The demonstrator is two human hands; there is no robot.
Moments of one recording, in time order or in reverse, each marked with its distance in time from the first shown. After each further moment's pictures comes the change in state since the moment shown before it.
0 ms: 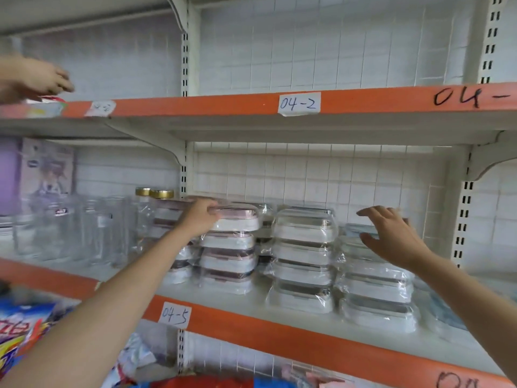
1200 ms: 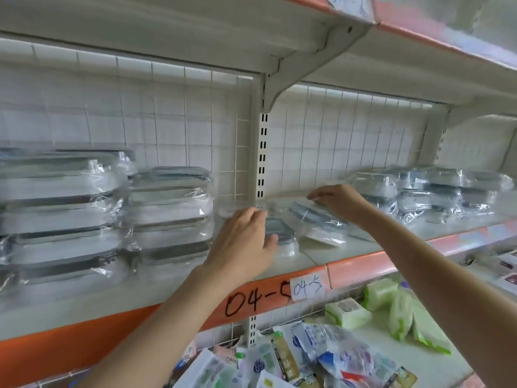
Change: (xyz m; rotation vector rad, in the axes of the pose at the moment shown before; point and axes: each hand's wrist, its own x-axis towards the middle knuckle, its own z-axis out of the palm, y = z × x) left_hand -0.155 0.251 0.249 -0.106 -0.335 0.806; right_hand -0.131 0.210 -0.042 0.190 -0.085 0.615
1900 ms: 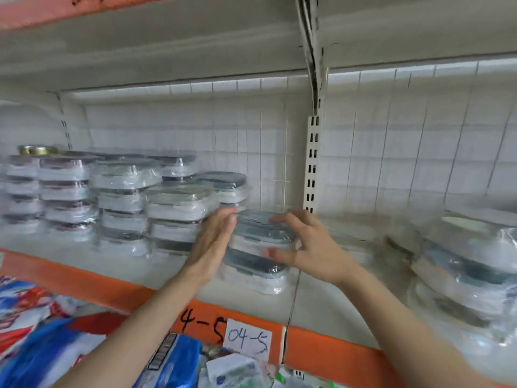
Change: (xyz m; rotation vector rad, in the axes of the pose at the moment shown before) left_hand 0.033 0.001 0.052 -0.266 0.436 -0.639; right_hand 0.038 0.025 0.053 0.438 -0.428 -0.704
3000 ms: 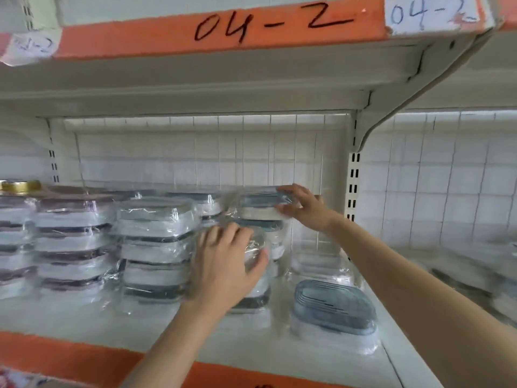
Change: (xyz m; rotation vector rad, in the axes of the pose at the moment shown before) left_hand 0.048 -0.022 -0.089 0.832 0.186 0.403; right_hand 0.174 -0.032 0.017 -0.051 0.123 0.090
